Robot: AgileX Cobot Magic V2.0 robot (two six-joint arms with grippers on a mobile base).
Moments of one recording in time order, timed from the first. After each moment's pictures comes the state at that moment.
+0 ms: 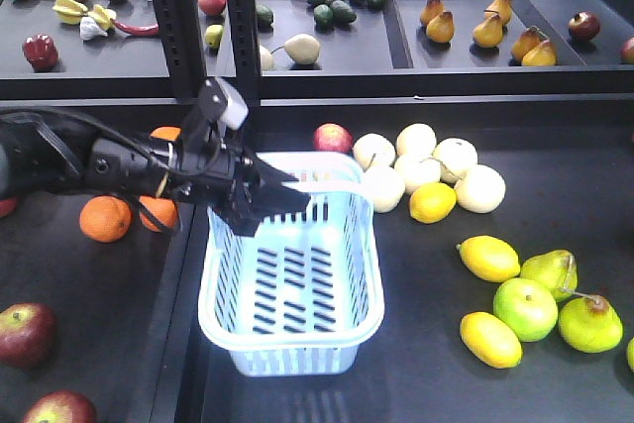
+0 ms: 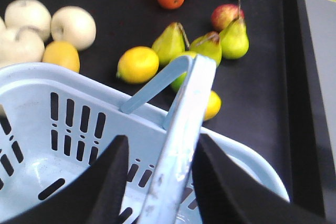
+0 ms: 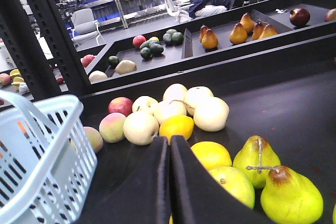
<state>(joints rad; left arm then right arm) -0.23 1.86 -1.28 1.76 -0.92 -1.46 0.05 -0.01 0.03 -0.10 0.15 0.30</state>
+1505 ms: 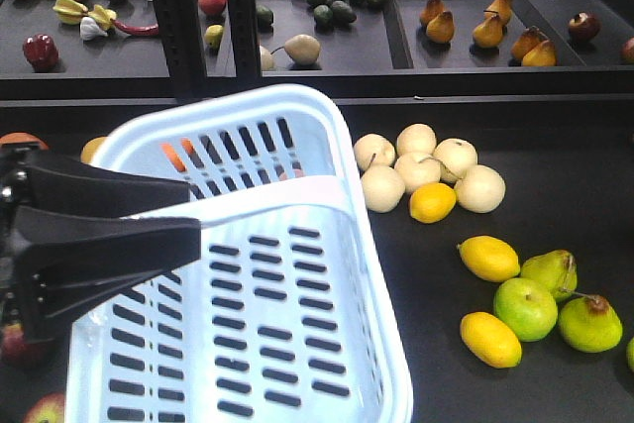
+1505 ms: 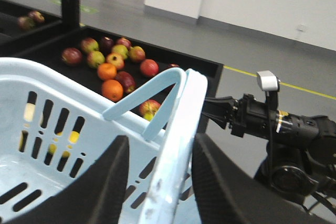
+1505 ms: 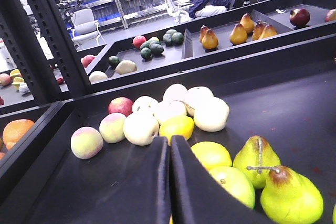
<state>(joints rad) -0.23 0.90 -0.86 1.76 -0.96 -1.92 0.05 -0.01 0.03 -0.10 0.15 0.30</state>
